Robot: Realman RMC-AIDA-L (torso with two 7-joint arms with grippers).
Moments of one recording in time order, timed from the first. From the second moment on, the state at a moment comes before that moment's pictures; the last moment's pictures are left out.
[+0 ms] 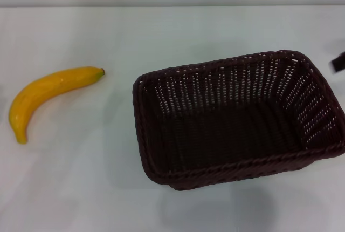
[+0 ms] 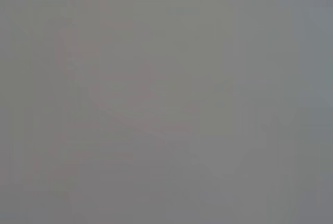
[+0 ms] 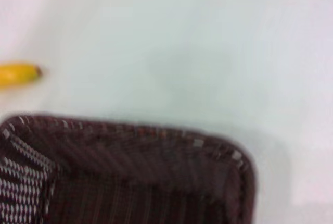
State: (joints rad) left arm -0.25 -2.08 0.43 0.14 -2.29 -1.86 2.51; right arm 0.70 1.87 -0.88 -1.33 0.73 1.90 -0.40
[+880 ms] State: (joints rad) left arm -0.15 -1.97 0.43 0.80 -1.66 -1.60 1.38; right arm 0.37 1.83 -0.18 -0.81 1.19 1.47 -1.51
